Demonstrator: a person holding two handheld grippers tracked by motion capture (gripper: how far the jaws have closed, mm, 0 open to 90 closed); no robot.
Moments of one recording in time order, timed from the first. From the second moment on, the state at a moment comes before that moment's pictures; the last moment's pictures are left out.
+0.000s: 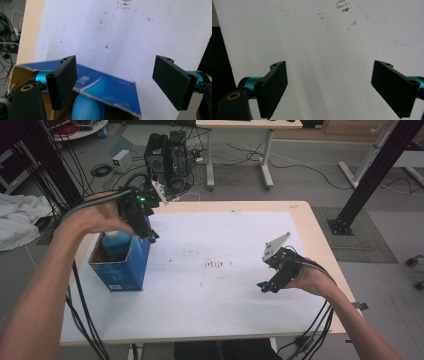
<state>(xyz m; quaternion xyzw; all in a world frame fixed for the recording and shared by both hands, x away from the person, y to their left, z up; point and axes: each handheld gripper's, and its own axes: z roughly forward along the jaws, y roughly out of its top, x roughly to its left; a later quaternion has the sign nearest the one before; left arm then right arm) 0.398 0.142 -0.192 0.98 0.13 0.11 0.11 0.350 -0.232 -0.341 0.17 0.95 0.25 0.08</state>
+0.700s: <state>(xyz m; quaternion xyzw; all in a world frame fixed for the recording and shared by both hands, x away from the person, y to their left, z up) 0.385 0.071 -0.282 0.99 0.08 0.05 0.08 0.351 -0.239 -0.326 0.16 0.95 0.26 0.11</state>
